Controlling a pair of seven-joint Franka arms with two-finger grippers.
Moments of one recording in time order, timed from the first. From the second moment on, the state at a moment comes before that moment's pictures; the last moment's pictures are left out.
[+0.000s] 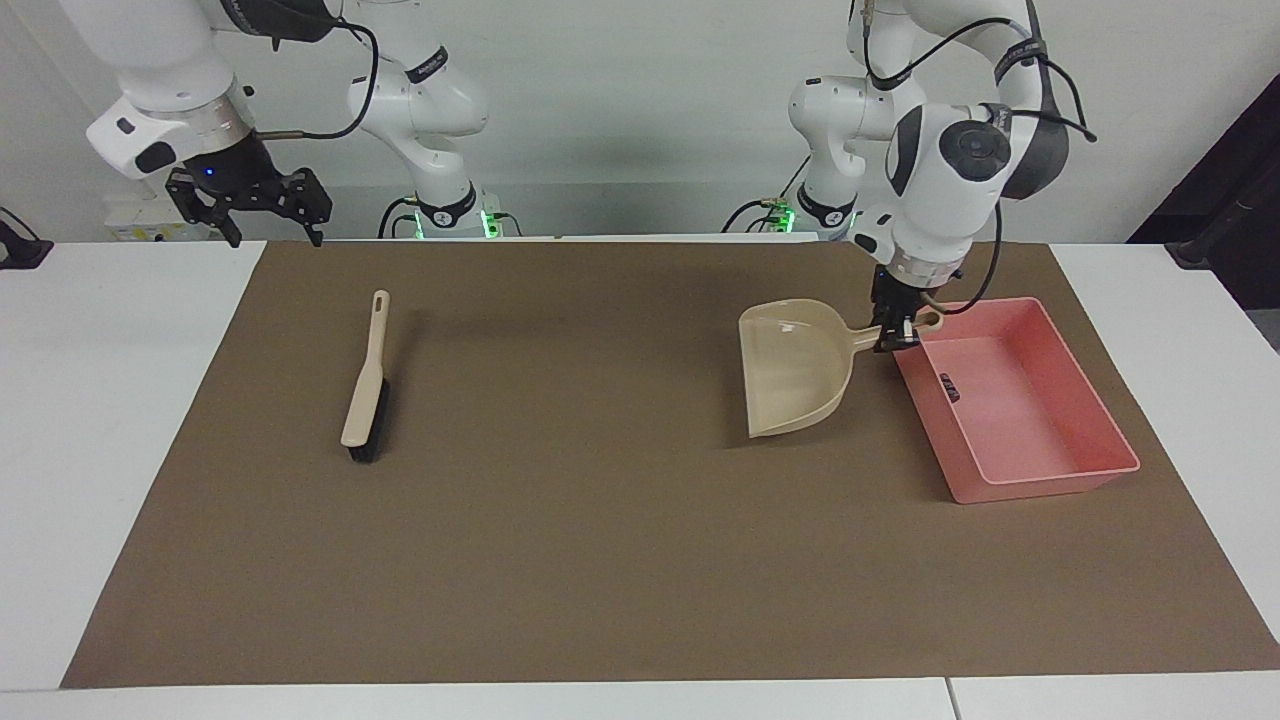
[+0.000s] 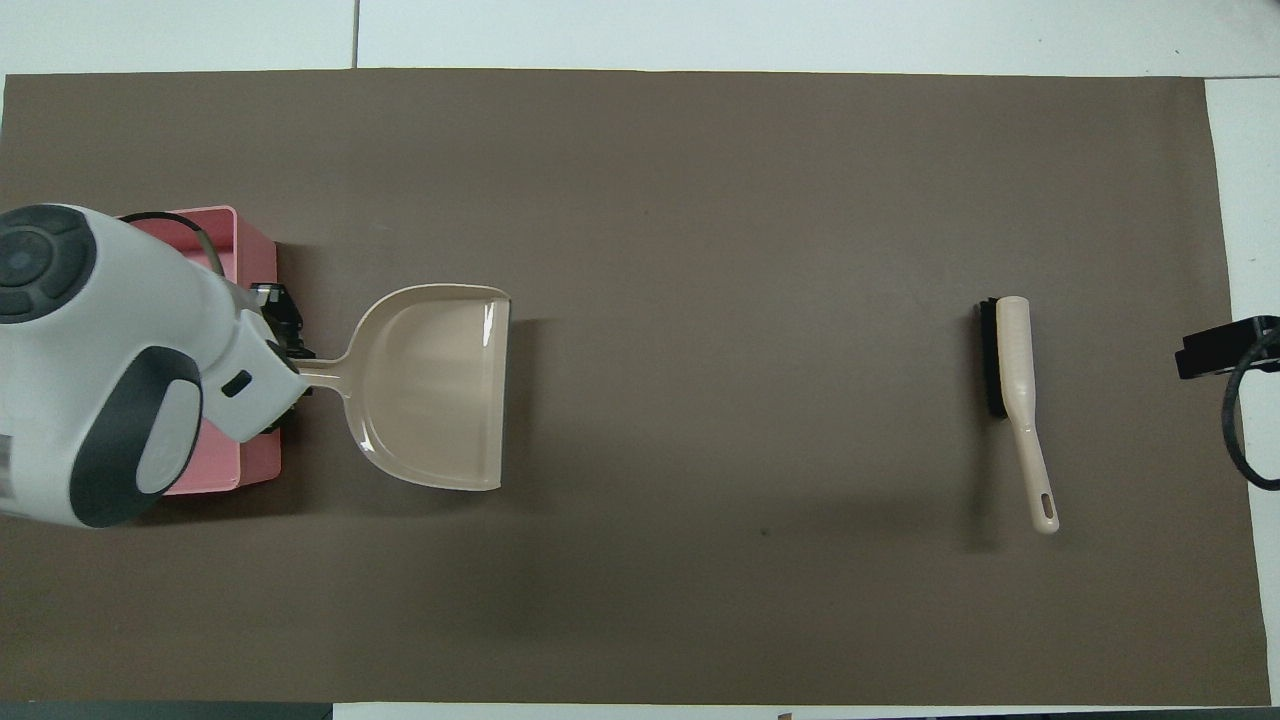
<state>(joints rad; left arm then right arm) -0.24 -0.03 -0.06 -2.05 0.04 1.96 1.33 -0.05 -0.10 -0.02 -1.64 -0.07 1.45 -0.11</state>
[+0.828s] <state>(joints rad) -0.45 0.15 -0.06 -2.06 0.04 2.16 1.06 0.03 0.02 -0.09 -1.52 -0.07 1.41 -0.11</state>
